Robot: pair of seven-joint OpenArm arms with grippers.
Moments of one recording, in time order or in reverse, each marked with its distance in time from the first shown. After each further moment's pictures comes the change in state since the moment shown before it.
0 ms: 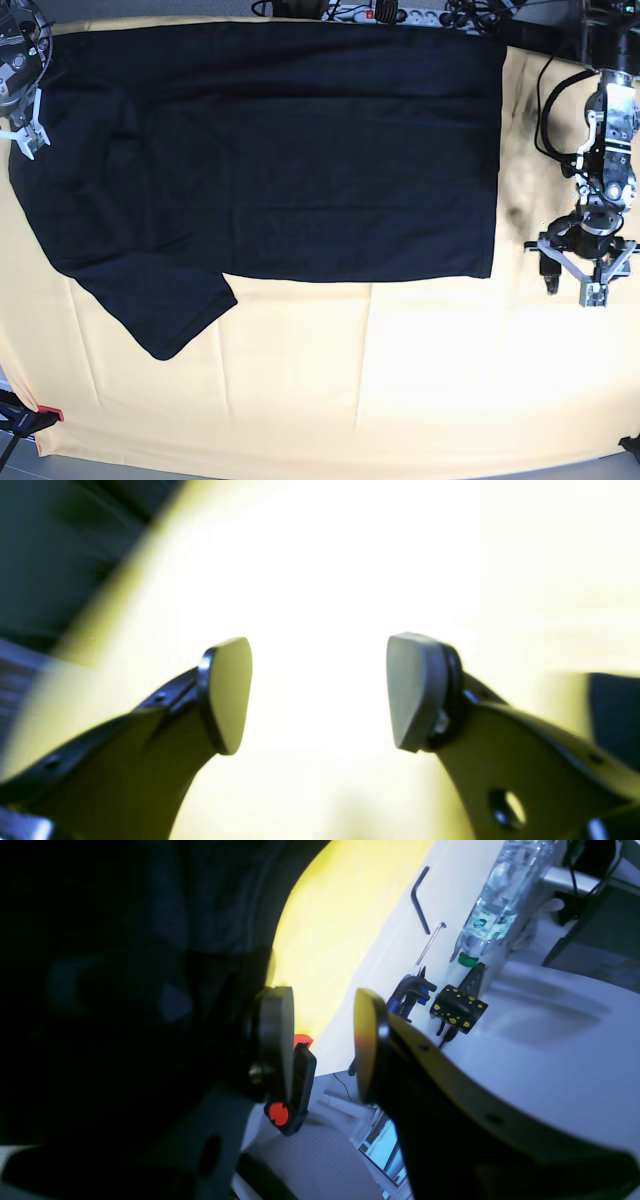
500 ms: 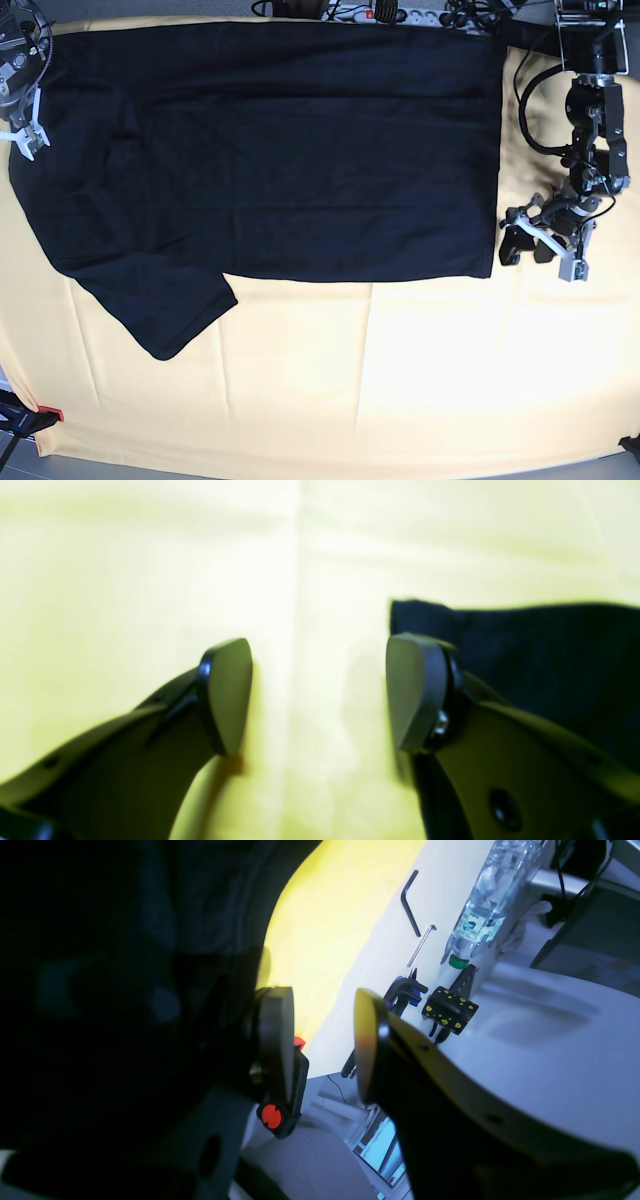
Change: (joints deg) left arm -0.1 6.0 -4.7 -13.7 -16.8 -19.8 0.2; right arm 0.0 0.0 0.0 0.0 -1.4 0.0 0.4
